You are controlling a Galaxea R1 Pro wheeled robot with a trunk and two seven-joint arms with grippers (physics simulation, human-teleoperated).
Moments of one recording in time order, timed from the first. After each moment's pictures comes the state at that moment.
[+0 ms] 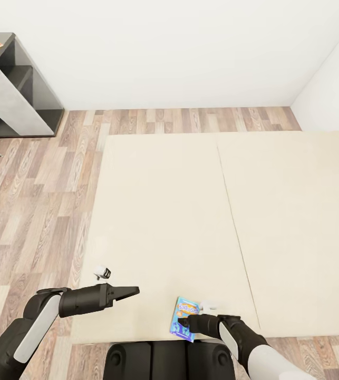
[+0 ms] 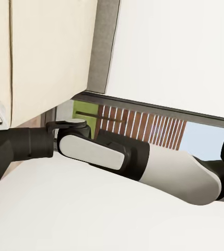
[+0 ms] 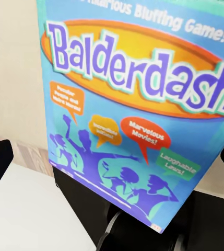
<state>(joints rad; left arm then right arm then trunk) -0.35 0.28 -0.14 -1.37 0.75 1.01 -1.02 -0.64 0.10 -0.05 -0.29 -0.02 0.28 0.43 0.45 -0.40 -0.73</state>
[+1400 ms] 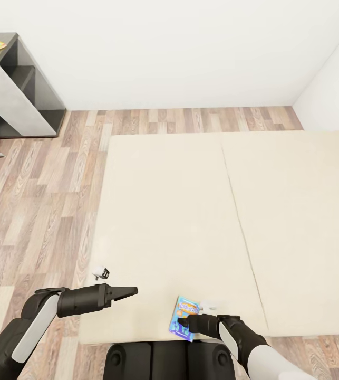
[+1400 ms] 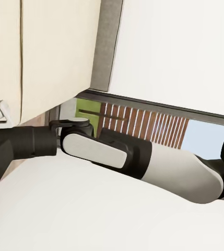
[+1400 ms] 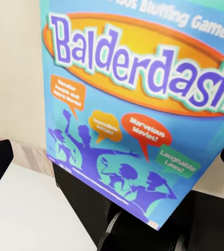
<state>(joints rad) -0.35 0.29 -0.14 -1.37 0.75 1.01 -1.02 -0.64 0.10 -0.05 -0.29 -0.02 0.28 0.43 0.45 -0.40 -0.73</state>
